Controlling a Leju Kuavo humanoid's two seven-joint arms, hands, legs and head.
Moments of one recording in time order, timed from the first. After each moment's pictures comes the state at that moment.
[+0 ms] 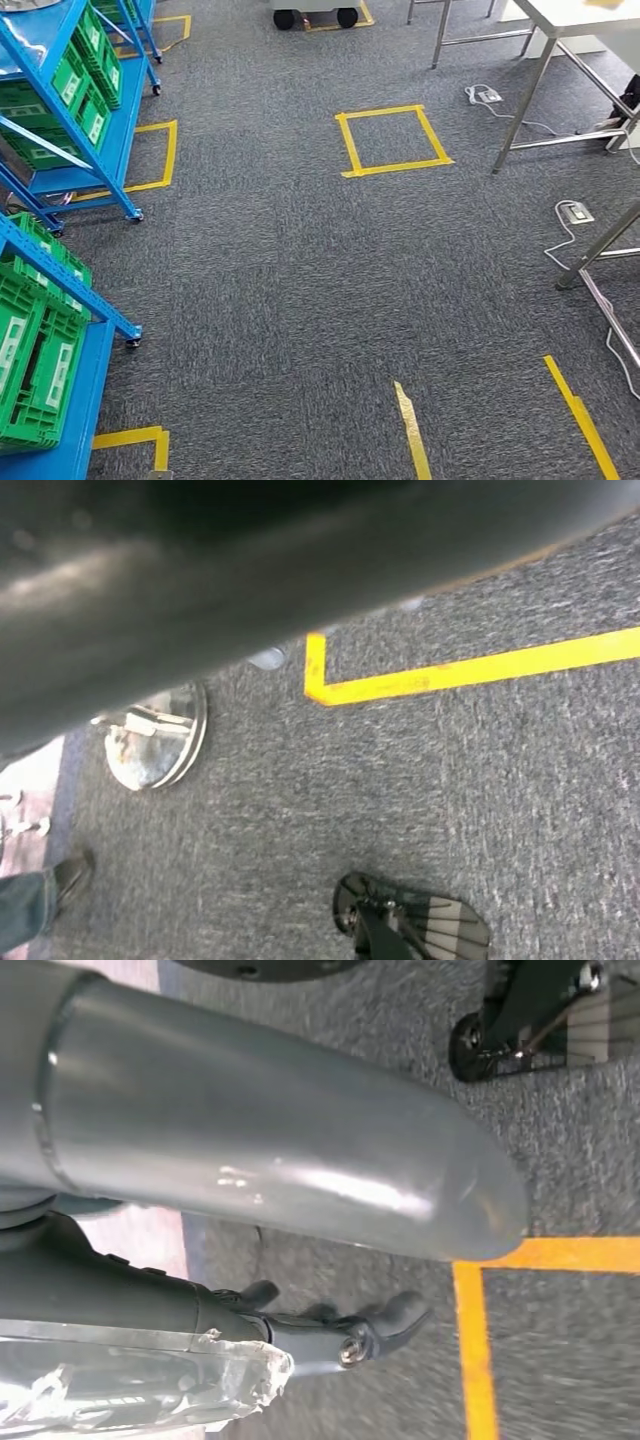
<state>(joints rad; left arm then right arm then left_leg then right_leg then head) -0.06 -0.18 1.06 -0.23 -0.87 0.32 -0.28 -0.12 0.07 1.52 -0.12 -1.43 -0.46 -0.03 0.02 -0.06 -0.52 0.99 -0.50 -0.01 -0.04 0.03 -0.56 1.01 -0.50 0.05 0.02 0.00</state>
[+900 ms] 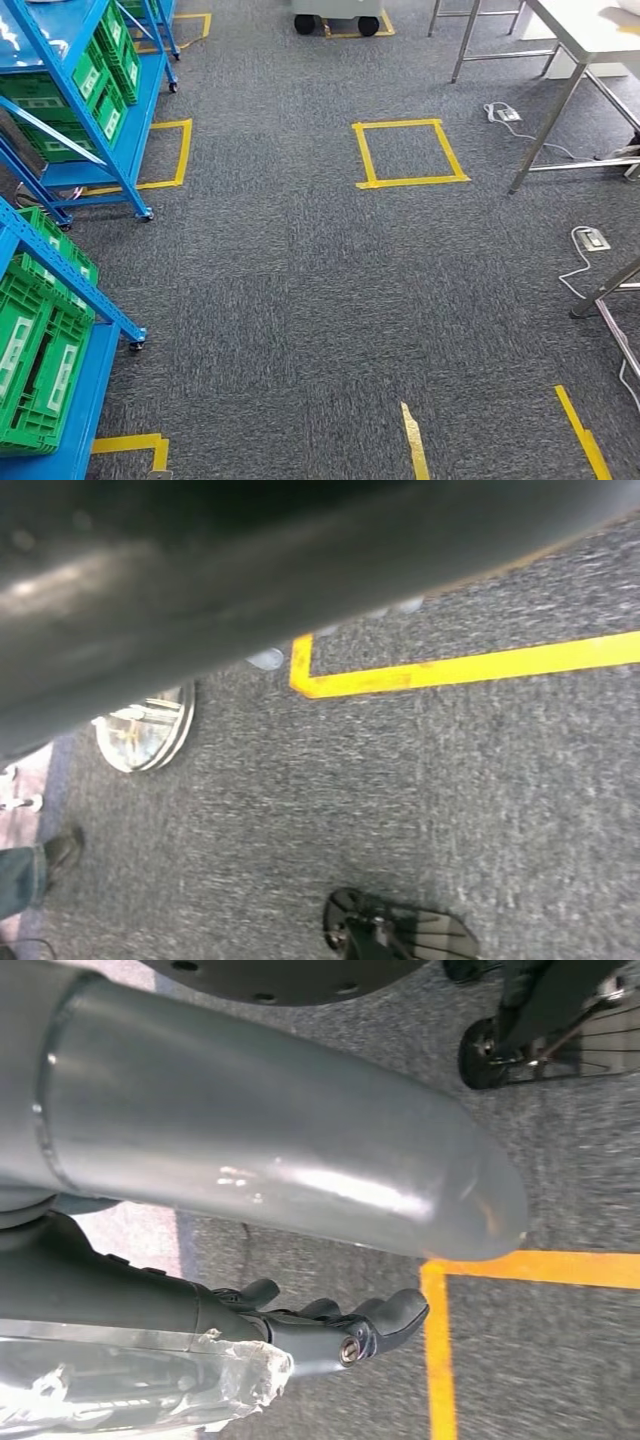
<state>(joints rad) -0.07 -0.19 1.06 -0.23 -0.88 0.33 -0.28 -0.11 0.07 1.52 -0.12 -1.45 -0.47 -0.03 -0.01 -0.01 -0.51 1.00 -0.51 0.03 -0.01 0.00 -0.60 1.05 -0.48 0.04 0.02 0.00</state>
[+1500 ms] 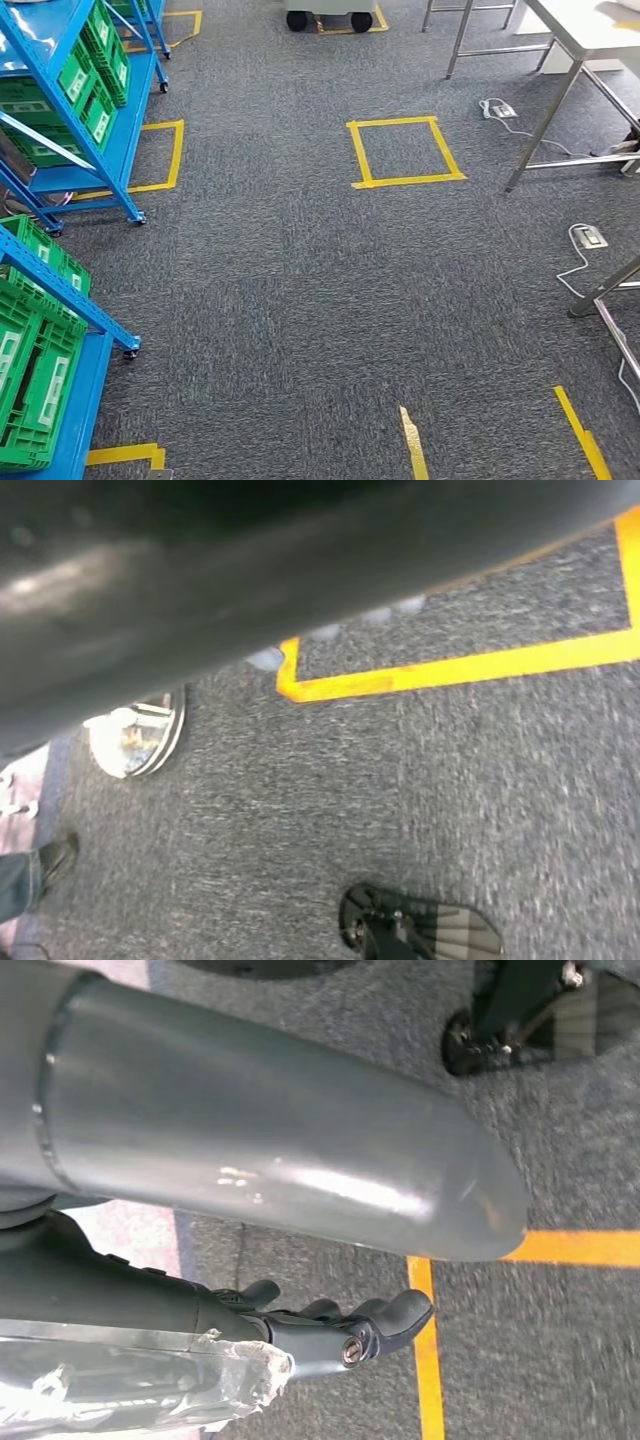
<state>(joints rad) -0.07 -0.19 1.06 -0.23 -0.88 0.33 -0.28 -0.12 0.07 1.52 -0.12 -1.45 -0.46 -0.03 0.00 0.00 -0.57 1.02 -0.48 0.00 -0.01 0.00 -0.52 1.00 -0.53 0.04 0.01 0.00</state>
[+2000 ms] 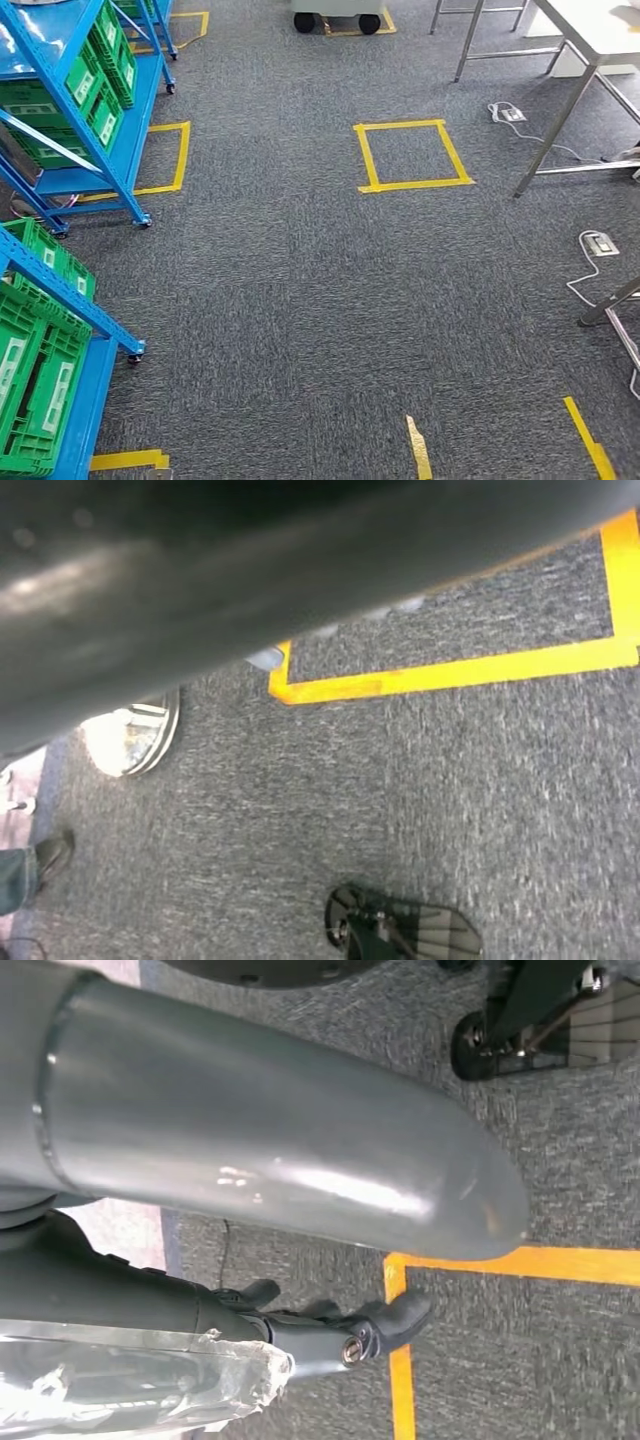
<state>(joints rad) -0.07 -0.19 1.06 -0.23 -0.88 0.33 -0.28 -0.12 0.07 1.52 -0.12 -1.45 -0.46 -0.03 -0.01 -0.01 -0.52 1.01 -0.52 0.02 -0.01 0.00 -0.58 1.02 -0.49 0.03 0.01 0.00</state>
